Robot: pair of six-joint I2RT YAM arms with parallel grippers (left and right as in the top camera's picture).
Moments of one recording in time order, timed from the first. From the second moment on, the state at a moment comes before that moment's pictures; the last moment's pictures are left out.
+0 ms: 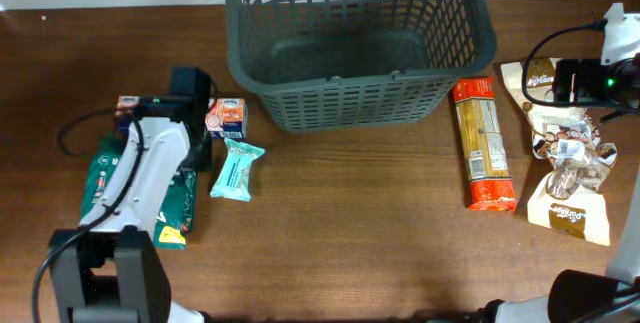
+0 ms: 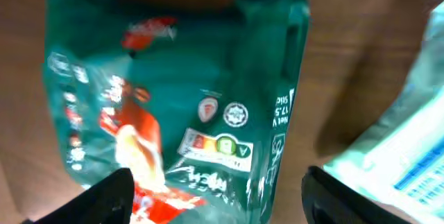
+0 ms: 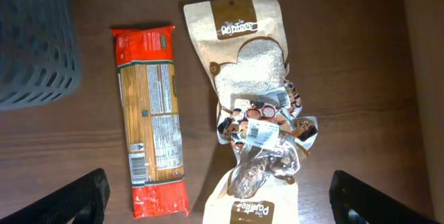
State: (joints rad) left arm -0.05 1.68 1.22 -1.02 -0.43 -0.09; right arm -0.35 1.62 1.86 -1.28 0.00 -0.27
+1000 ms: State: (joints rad) left arm 0.00 1.68 0.95 -0.75 -0.51 -0.19; right arm -0.35 1.62 1.86 -1.28 0.00 -0.27
